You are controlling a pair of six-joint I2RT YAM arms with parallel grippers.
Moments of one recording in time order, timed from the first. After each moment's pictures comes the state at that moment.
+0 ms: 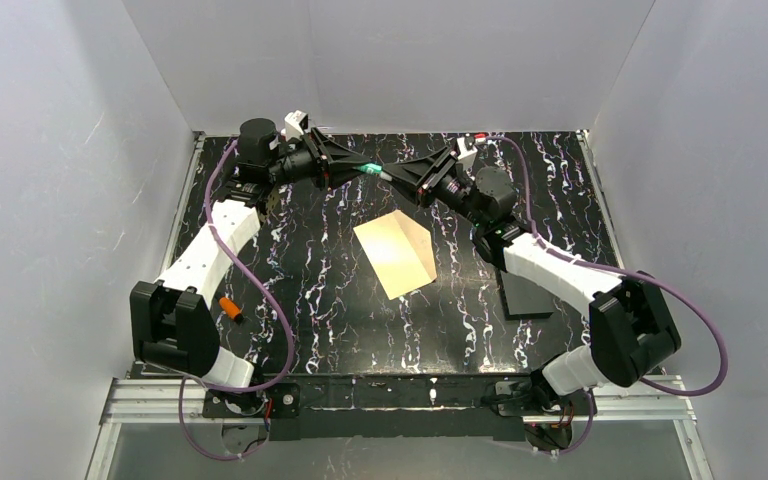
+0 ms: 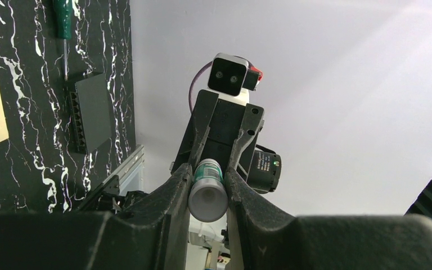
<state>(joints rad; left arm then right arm) -0.25 1.48 1.26 0.00 0.85 -1.39 0.60 1.44 0.94 0.65 -0.32 1.48</state>
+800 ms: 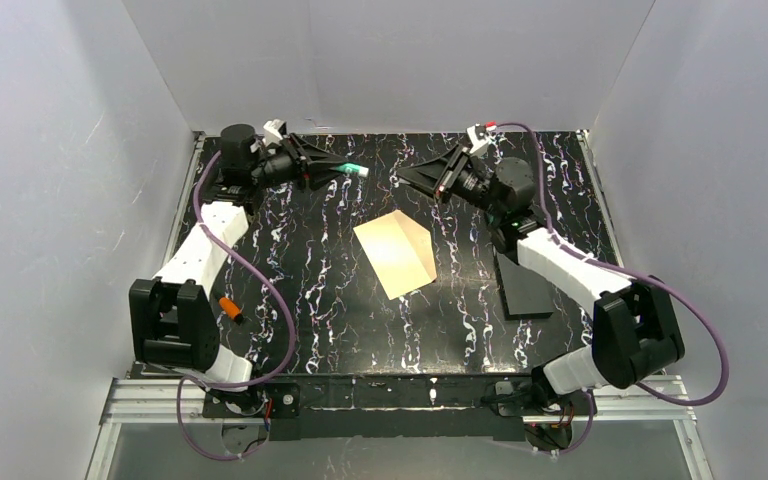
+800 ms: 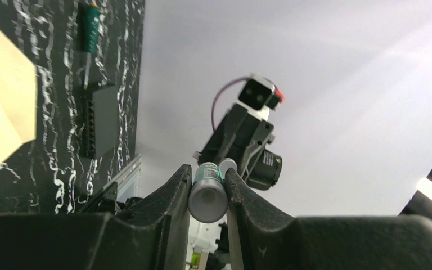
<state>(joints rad) -0.15 1.49 1.22 0.01 0.91 -1.41 0.50 1.43 0.95 0.63 -0.55 1.33</state>
